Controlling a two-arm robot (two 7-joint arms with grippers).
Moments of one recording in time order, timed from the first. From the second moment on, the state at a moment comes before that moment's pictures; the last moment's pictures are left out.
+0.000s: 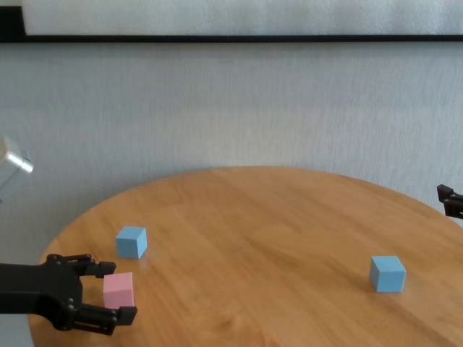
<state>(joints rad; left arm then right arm) -0.51 0.52 0.56 -0.90 -0.30 -0.22 -0.86 0.20 0.60 -0.45 -1.41 0.25 -0.12 -0.03</state>
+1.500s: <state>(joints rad) -0.52 0.50 0.54 -0.86 -0.29 -0.17 -0.83 0.20 0.60 -0.45 -1.41 0.25 -0.12 -0.03</state>
